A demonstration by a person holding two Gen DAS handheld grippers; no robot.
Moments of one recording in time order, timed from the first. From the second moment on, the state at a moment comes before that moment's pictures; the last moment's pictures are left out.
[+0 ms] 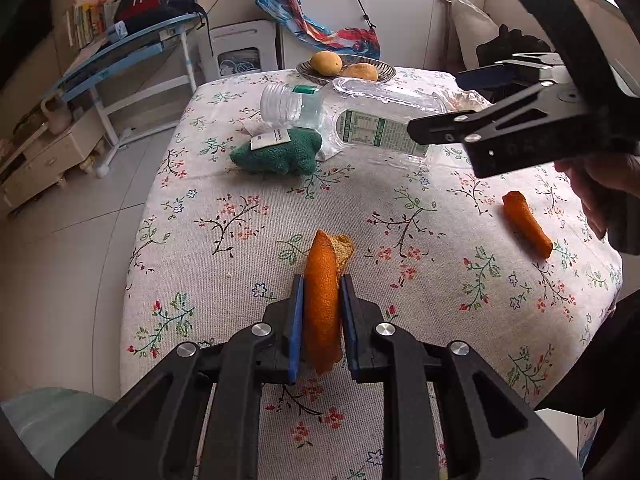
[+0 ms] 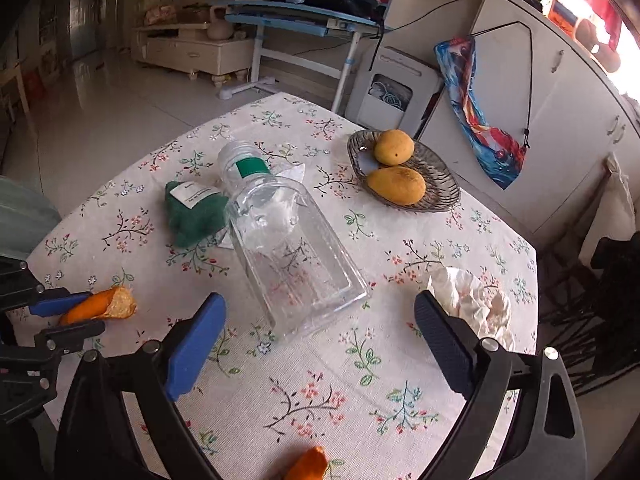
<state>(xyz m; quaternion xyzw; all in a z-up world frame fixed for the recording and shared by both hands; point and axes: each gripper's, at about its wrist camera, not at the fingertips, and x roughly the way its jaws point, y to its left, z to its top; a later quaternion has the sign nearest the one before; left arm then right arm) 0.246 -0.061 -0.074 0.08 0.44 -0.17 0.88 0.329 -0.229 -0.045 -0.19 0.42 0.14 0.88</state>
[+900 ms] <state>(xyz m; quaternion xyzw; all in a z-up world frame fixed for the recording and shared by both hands) 0.243 -0.061 -0.075 0.09 0.44 -0.16 0.88 0.297 -0.249 -0.045 0.01 0.45 0.16 0.88</state>
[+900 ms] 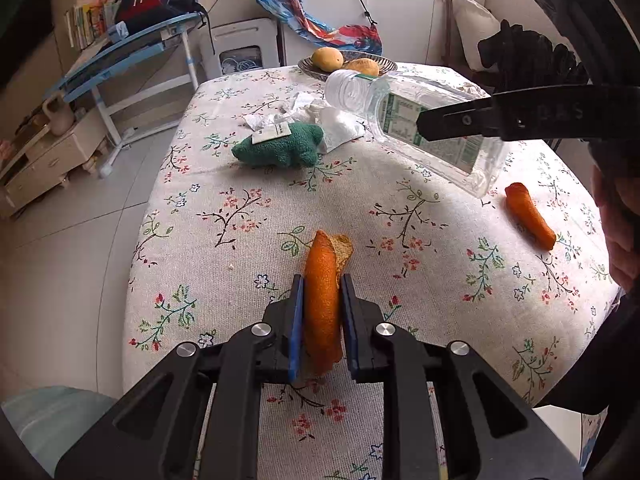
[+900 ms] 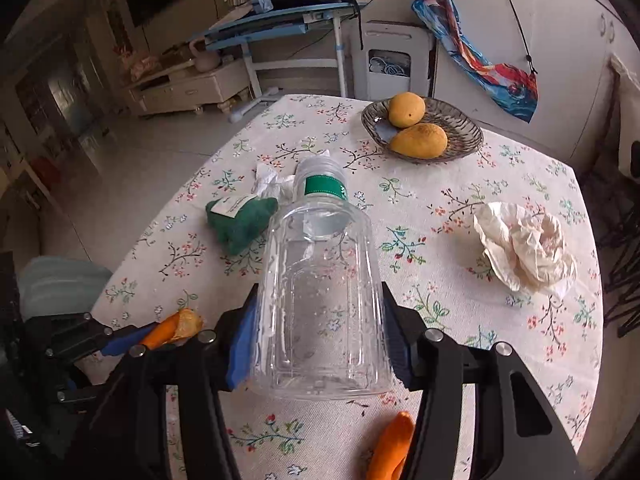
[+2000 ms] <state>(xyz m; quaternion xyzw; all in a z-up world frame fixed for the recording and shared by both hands) 0.156 -0.017 -0.040 -0.04 0.37 -0.14 0.92 0.124 -0.247 -0.047 0.15 0.44 0.23 0.86</state>
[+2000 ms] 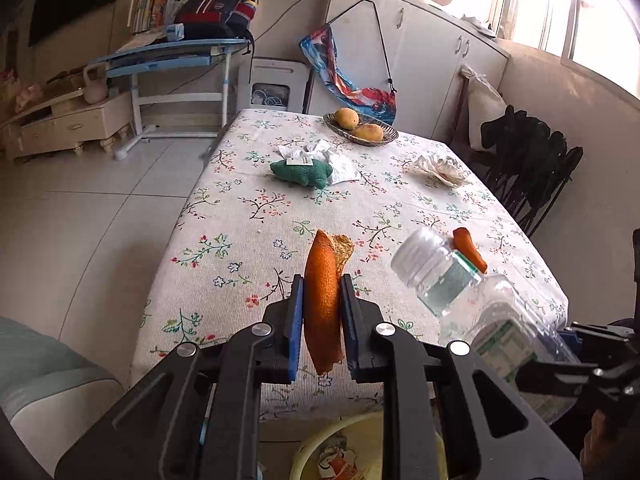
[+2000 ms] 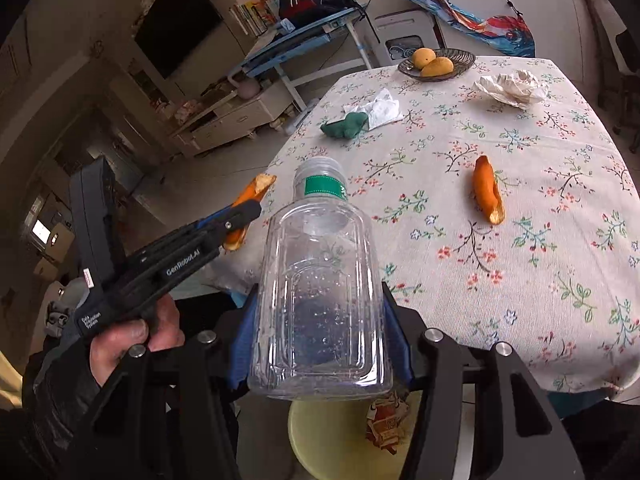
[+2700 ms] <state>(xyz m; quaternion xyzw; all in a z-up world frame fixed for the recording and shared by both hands) 0.066 -0.010 -0.041 -0.05 0.35 -0.14 0.92 0.036 -0.203 -0.097 0.07 0.52 0.26 0.81</state>
